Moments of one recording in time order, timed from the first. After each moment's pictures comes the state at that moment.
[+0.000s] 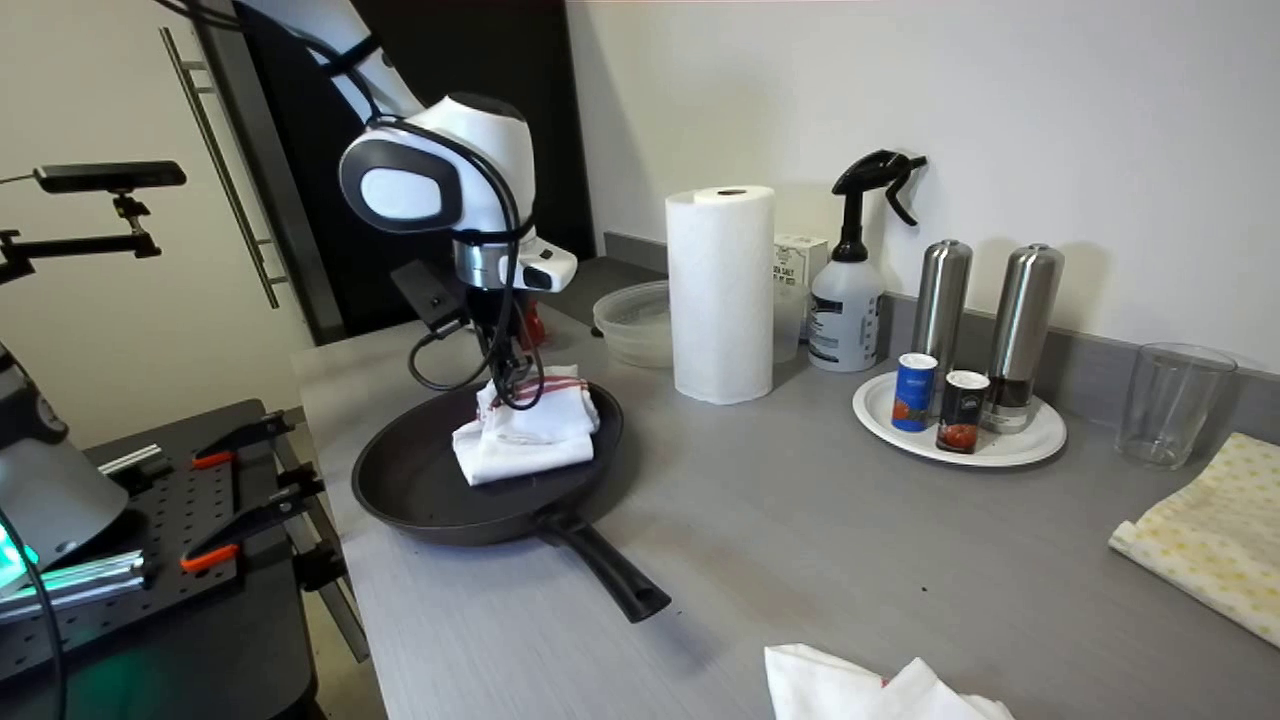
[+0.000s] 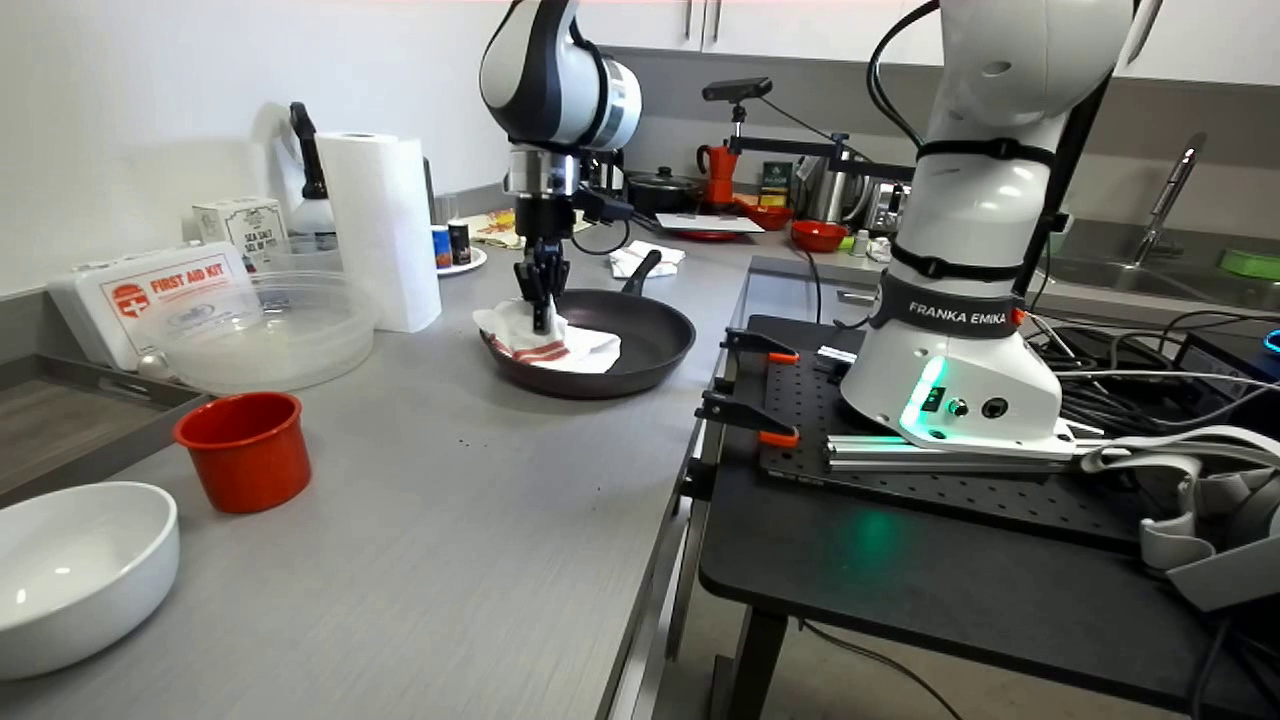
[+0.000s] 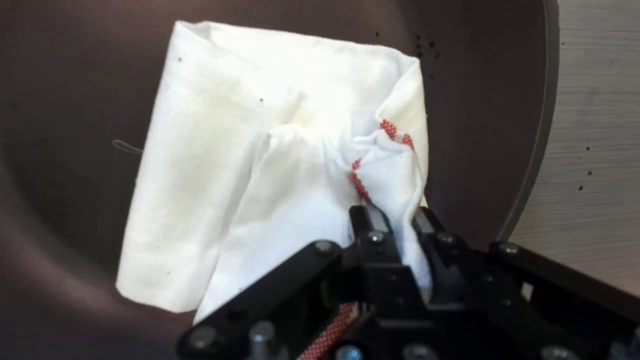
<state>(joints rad) -0.23 0.36 0.06 -2.40 0.34 2.65 -0.49</state>
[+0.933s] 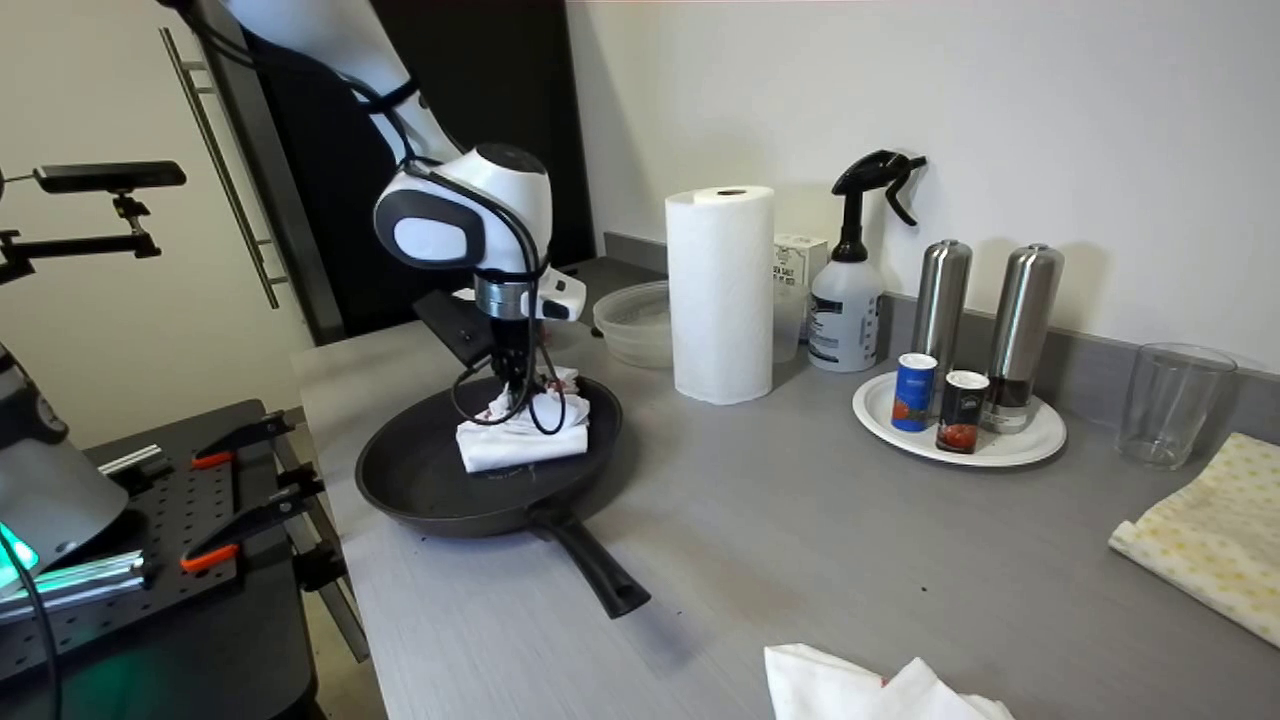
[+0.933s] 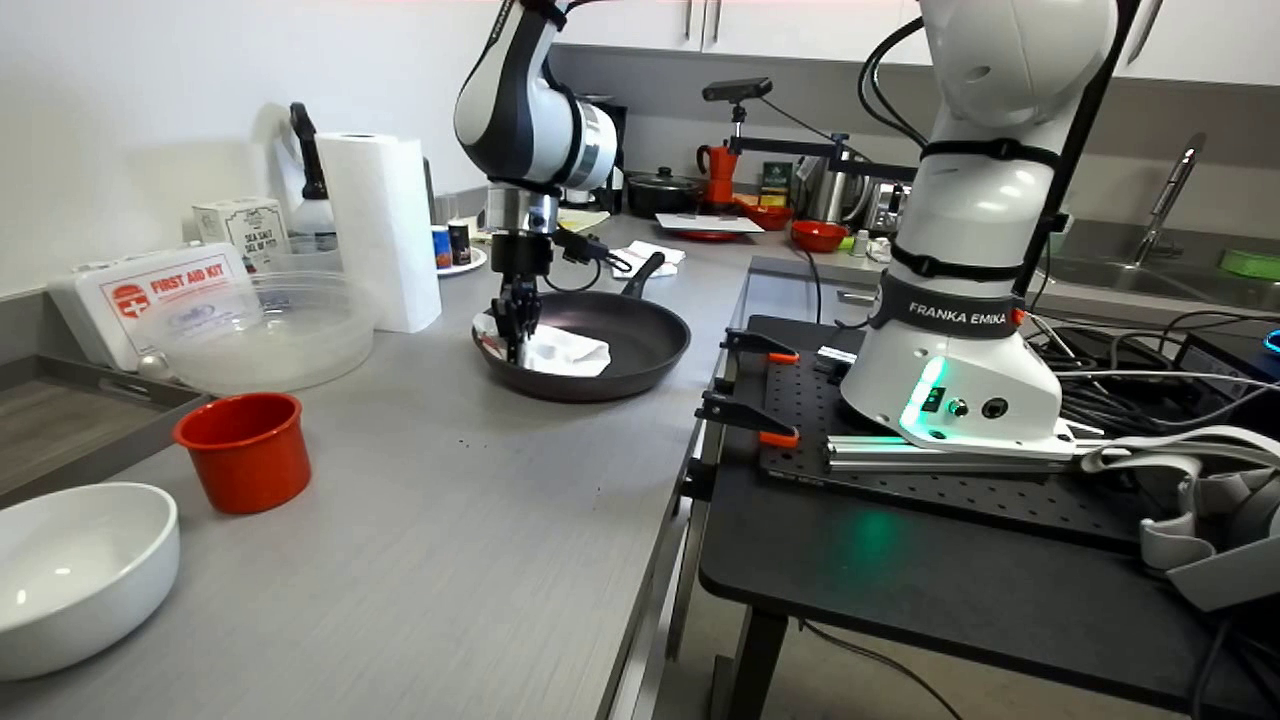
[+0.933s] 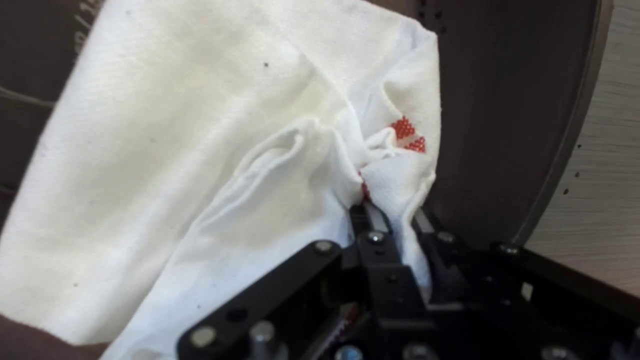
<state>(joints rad) -0.35 0.52 0.22 -2.31 0.38 2.71 -0.62</state>
